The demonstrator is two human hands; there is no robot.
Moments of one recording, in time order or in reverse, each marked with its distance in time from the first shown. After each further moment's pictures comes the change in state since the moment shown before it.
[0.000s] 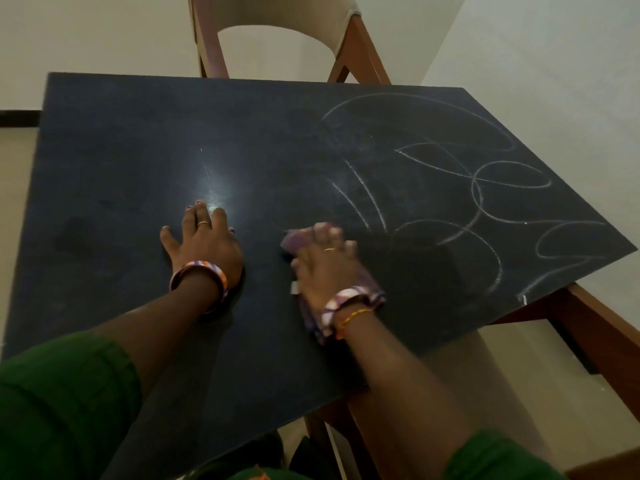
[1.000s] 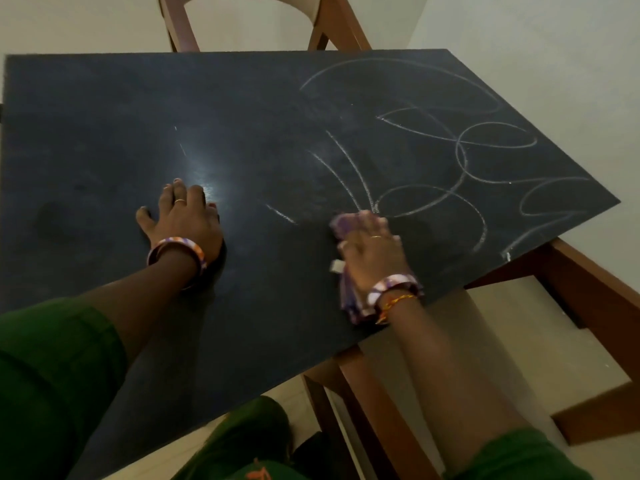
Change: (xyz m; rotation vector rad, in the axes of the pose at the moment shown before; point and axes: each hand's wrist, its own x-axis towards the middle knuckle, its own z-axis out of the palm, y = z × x) left_hand -0.001 -0.003 -0.005 -0.036 0.014 0.021; right_hand -0.036 0.071 -0.006 0.054 0.021 0.196
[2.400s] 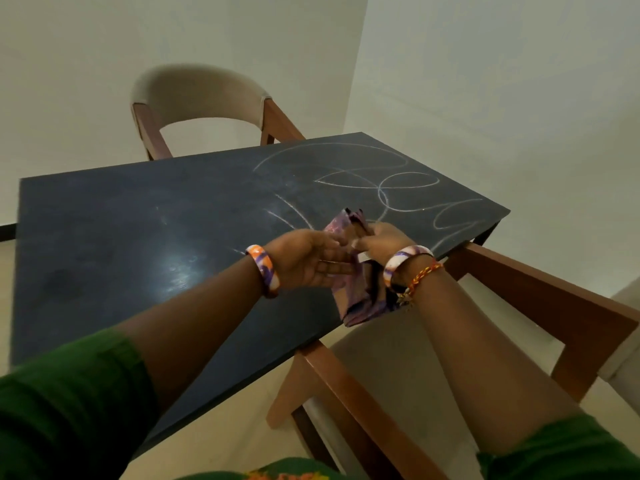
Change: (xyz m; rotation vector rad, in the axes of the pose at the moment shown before) left_hand -0.130 0.155 -0.081 -1.243 -1.124 0.217; right_hand -0.092 0.008 -0.128 0.734 0.054 0.265
